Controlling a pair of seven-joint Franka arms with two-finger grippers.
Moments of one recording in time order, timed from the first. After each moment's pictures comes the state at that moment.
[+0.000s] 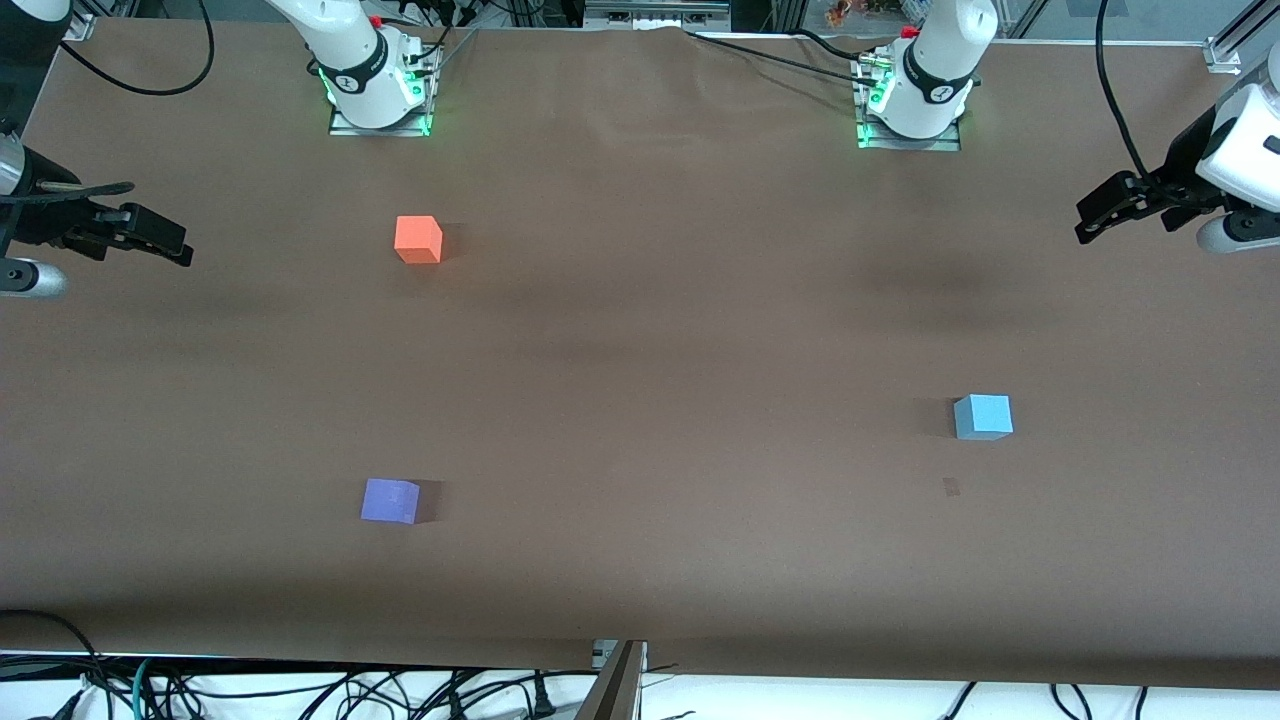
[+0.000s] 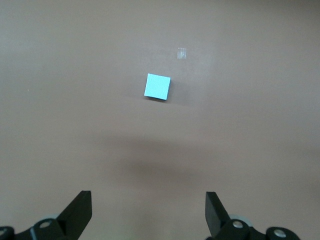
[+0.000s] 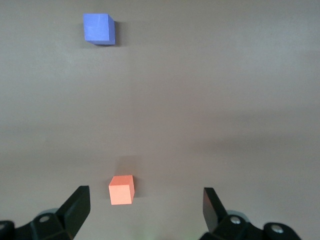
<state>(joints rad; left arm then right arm) -0.15 -0.08 0.12 -1.72 0.04 1.60 -0.21 0.02 0.09 0.00 -1.52 0.00 1.53 0.07</state>
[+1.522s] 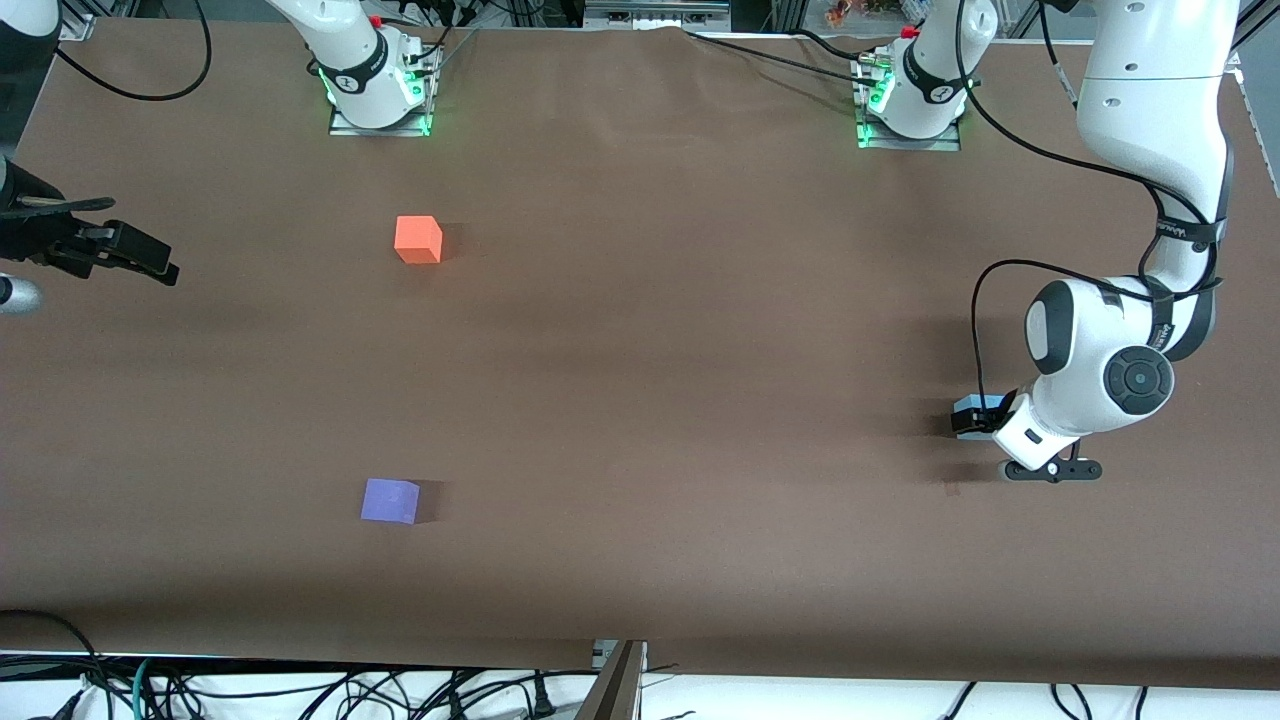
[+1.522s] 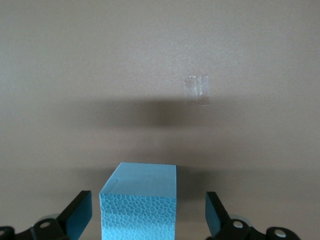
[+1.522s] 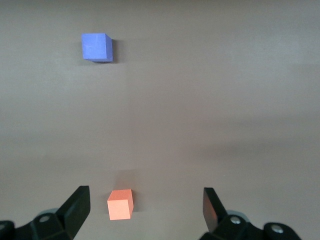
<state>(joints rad) -0.08 0.61 0.11 -1.73 -0.02 2.27 0.04 0.01 0.12 -0.02 -1.49 0.00 1.57 0.07</state>
